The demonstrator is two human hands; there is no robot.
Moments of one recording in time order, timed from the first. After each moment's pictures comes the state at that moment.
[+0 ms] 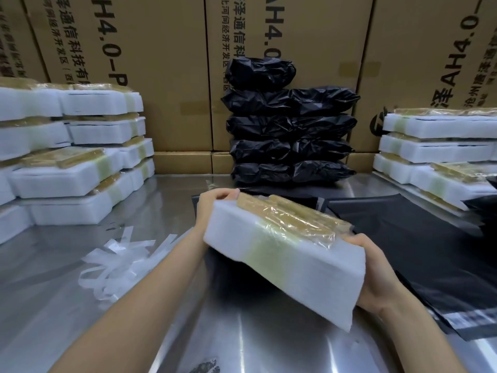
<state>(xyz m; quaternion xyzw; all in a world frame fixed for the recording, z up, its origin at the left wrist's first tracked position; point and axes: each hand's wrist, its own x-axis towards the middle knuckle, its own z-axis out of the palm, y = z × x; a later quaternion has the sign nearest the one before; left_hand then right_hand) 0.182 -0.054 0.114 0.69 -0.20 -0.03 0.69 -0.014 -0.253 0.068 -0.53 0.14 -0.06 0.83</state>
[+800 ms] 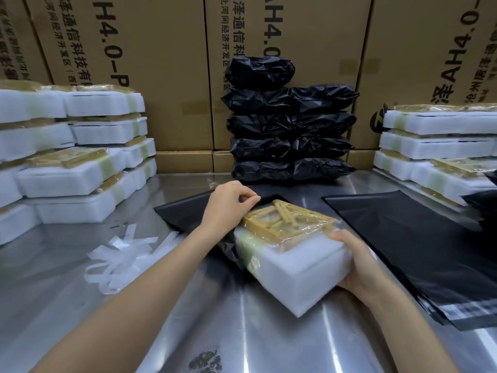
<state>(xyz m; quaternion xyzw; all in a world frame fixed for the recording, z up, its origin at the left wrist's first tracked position) 0.162 -0.061 0.127 0.83 -0.37 0.20 0.36 -0.002 -0.252 0.057 -0.58 0.19 -0.12 0.78</state>
